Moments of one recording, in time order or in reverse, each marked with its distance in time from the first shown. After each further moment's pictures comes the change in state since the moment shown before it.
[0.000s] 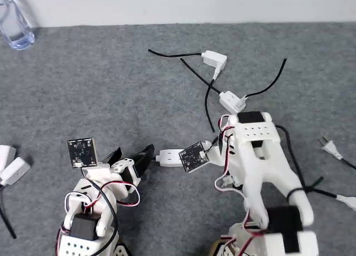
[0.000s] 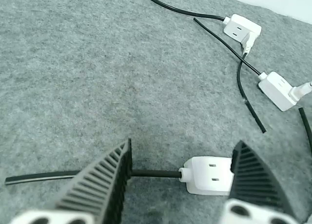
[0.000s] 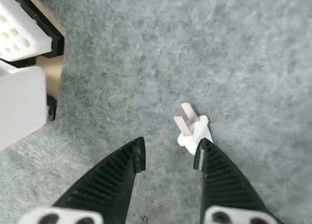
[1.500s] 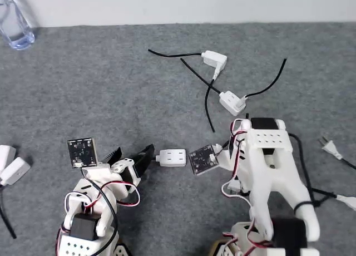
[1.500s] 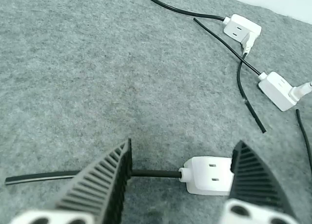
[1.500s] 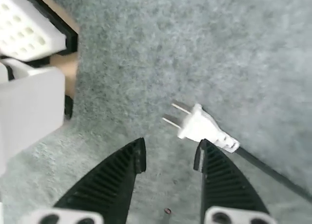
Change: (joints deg) left arm 0.0 0.0 0.0 0.0 0.0; right arm 5.1 -8.3 4.6 2.5 3.9
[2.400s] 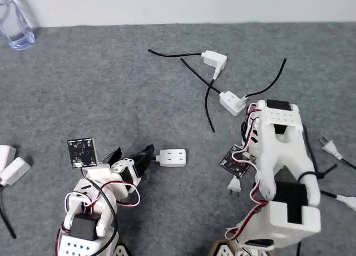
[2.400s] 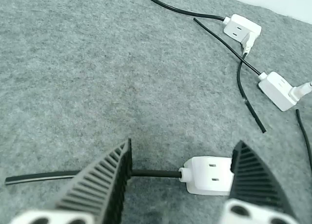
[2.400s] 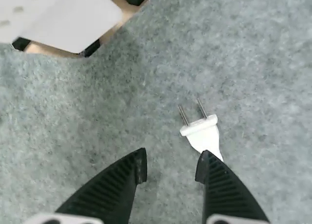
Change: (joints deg) left arm 0.0 0.0 0.0 0.0 0.0; right arm 8.1 20.3 -15.6 4.0 39.7
